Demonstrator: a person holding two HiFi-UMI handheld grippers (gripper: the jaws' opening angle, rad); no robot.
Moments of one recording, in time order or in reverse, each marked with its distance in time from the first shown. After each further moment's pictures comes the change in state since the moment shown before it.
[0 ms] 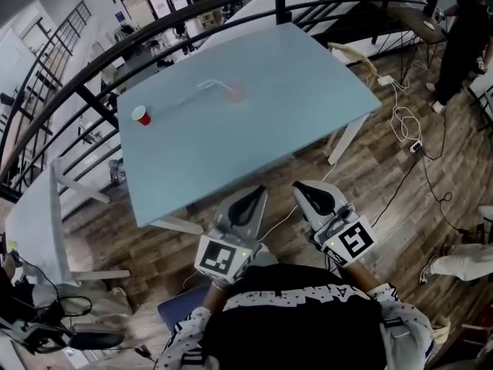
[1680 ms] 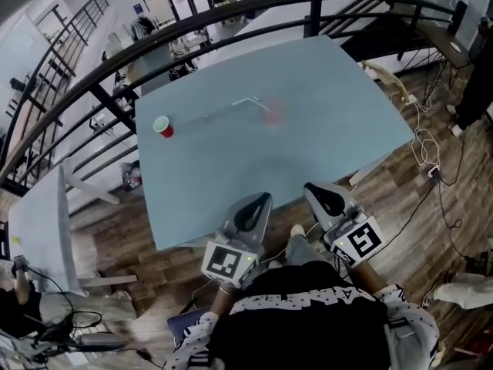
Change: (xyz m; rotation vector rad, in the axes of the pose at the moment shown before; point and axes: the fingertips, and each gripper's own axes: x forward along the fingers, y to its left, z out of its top) left arm 0.015 0.162 -0.028 -0.002 -0.016 0.083; right arm 0.154 -0.039 -0.038 -0.002 0.058 0.050
